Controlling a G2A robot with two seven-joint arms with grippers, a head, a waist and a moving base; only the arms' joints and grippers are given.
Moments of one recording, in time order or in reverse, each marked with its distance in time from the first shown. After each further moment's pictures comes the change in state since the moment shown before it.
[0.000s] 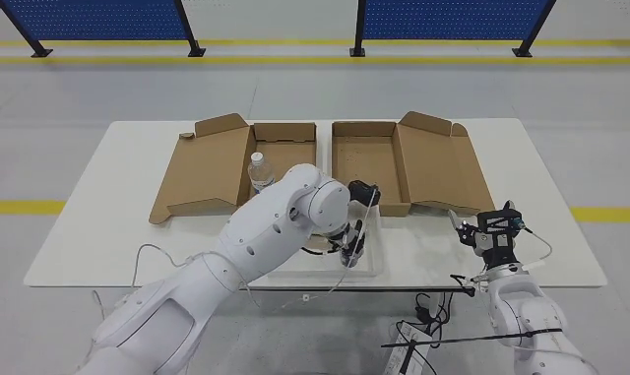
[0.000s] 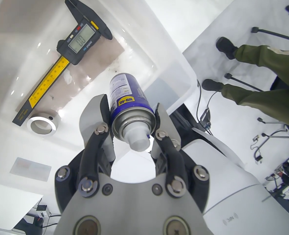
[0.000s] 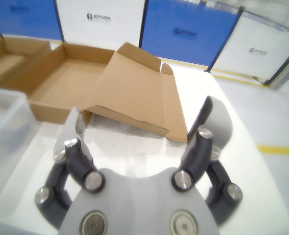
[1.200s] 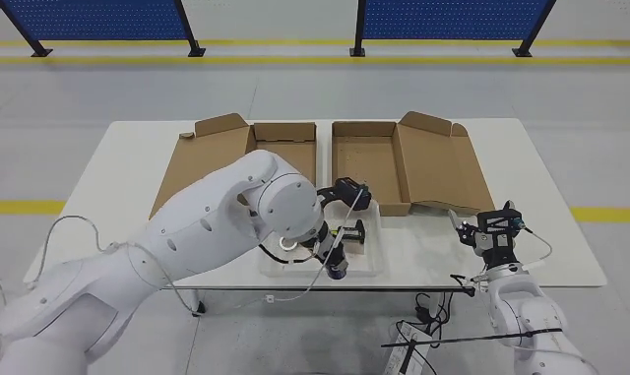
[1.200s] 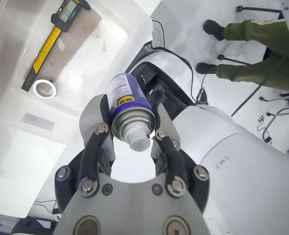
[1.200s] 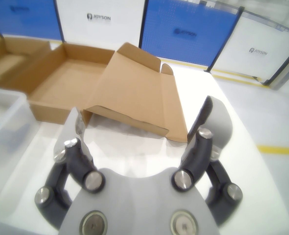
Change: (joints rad) left arm -0.213 0.313 0.171 -0.388 -0.409 0.136 -0.004; right arm 0.000 0.000 0.000 0.000 0.000 0.000 0.000
